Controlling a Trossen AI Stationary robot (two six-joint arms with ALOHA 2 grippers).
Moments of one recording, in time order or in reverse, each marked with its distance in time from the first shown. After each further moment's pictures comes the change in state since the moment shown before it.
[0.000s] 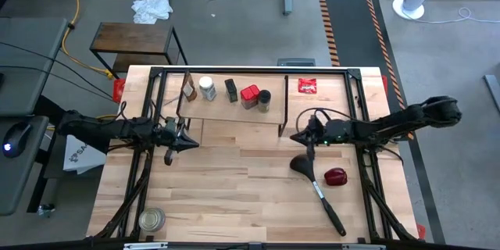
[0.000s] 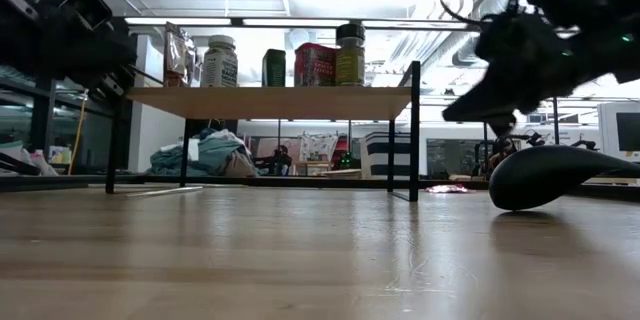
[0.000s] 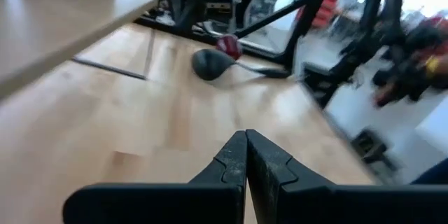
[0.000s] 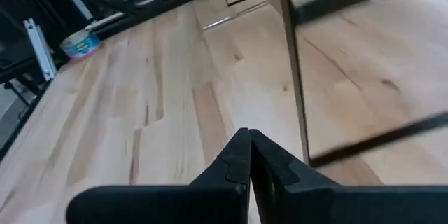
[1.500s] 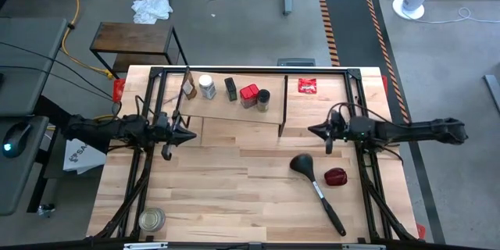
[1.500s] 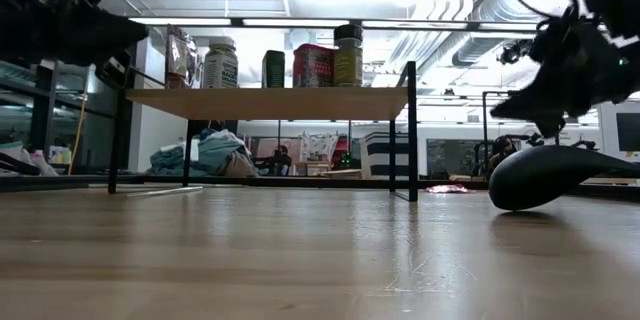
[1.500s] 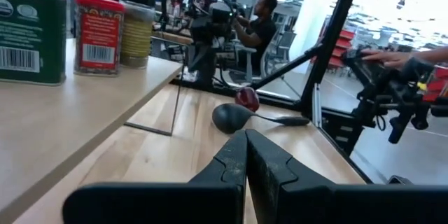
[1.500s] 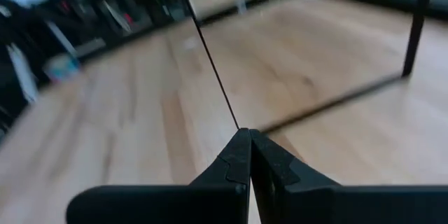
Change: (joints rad) left arm 0.010 -0.151 -0.002 0.017 -0.115 0.105; right arm -0.065 -0.778 -0.185 -0.505 0.059 -0.025
